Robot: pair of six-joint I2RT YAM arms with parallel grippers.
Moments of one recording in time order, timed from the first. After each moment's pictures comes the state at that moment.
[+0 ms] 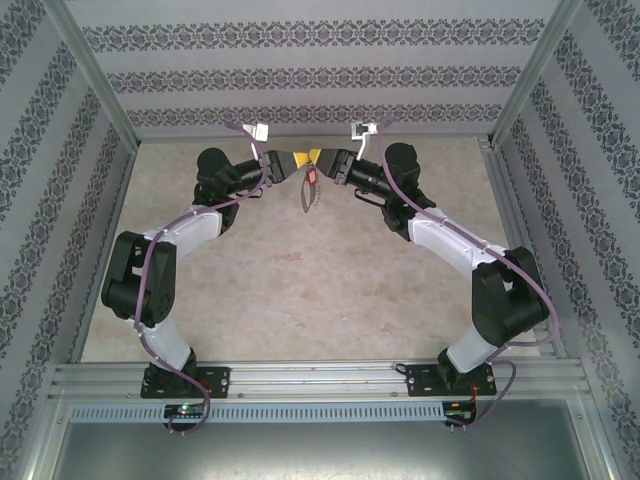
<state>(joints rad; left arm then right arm) -0.25 1.74 1.12 0.92 0.97 -1.00 0.44 1.61 1.13 0.55 -0.63 0.84</state>
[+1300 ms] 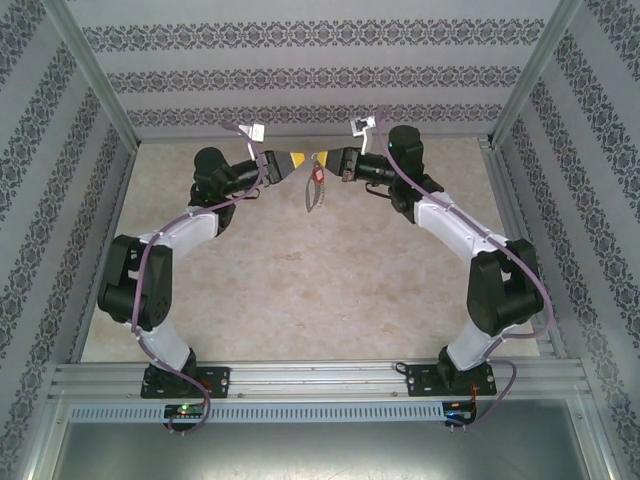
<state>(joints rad) -0.23 1.71 1.11 0.85 0.95 -0.97 0.35 1.68 1.30 0.21 -0.84 0.61</state>
